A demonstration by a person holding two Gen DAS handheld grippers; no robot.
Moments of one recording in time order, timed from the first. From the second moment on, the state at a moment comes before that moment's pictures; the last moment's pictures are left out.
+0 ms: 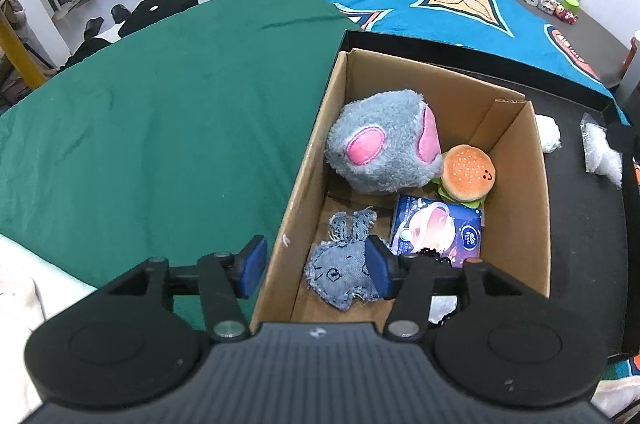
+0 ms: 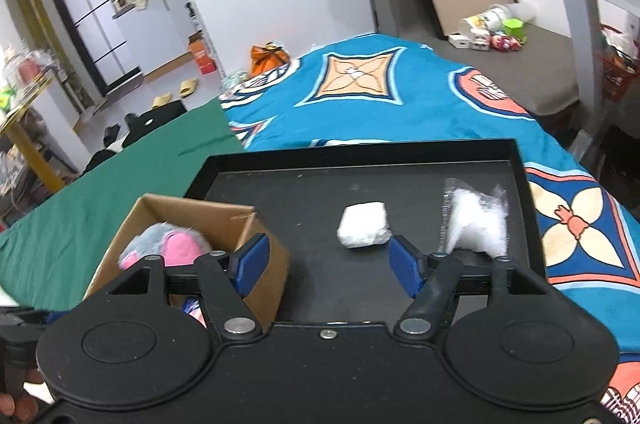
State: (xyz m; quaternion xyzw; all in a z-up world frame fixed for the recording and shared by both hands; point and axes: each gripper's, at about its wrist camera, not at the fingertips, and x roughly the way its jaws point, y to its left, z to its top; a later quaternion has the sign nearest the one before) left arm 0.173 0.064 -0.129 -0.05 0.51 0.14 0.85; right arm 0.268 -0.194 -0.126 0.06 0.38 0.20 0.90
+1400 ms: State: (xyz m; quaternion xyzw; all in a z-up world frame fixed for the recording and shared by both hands) left arm 0.205 0.057 -0.158 0.00 0.54 0.20 0.82; right arm 0.354 -0.251 -0.212 0.07 0.42 0.08 0.90
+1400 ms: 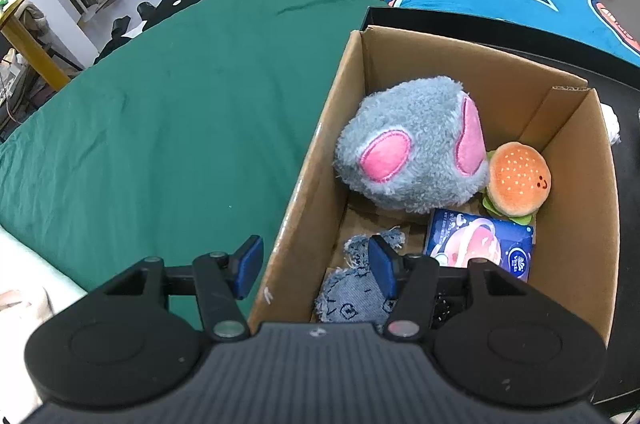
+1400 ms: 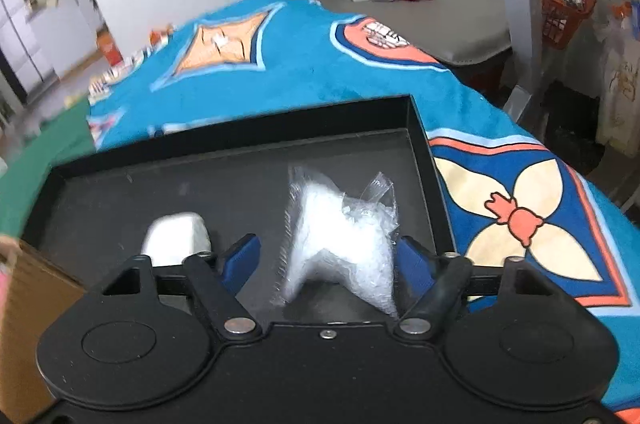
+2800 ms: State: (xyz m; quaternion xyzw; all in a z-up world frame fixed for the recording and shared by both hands) left arm 0.168 0.063 -0.137 -0.02 0.53 0.14 0.84; right arm 0.286 -0.240 -0.153 0.07 0.39 0.13 0.91
